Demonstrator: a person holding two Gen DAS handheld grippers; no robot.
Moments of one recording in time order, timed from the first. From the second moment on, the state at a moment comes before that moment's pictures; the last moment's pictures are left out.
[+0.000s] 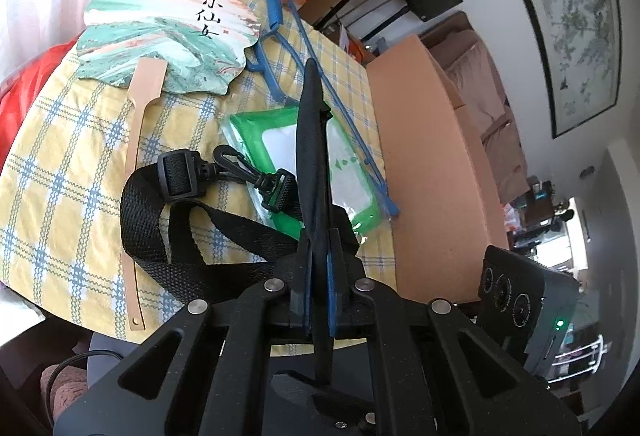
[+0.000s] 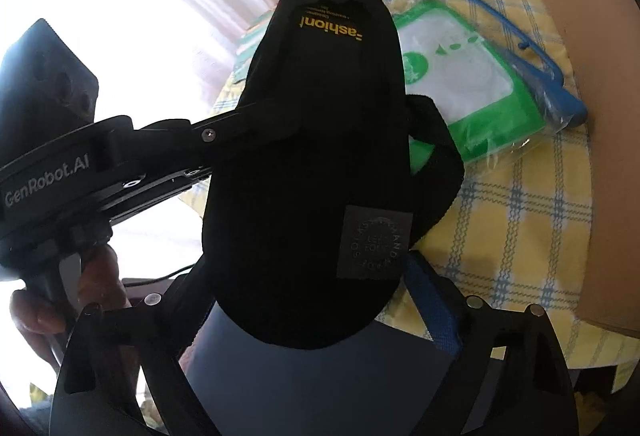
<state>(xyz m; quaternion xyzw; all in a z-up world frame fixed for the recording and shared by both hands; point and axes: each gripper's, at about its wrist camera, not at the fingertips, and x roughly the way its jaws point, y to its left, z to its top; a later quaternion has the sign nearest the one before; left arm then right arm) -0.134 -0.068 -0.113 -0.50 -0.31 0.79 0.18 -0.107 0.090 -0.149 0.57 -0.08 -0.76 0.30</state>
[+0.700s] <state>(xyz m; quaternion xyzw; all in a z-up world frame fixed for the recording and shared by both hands) -0.144 -0.009 0.001 -0.43 -0.28 0.81 0.27 -0.095 0.144 -0.034 0.48 -0.05 -0.84 0.25</state>
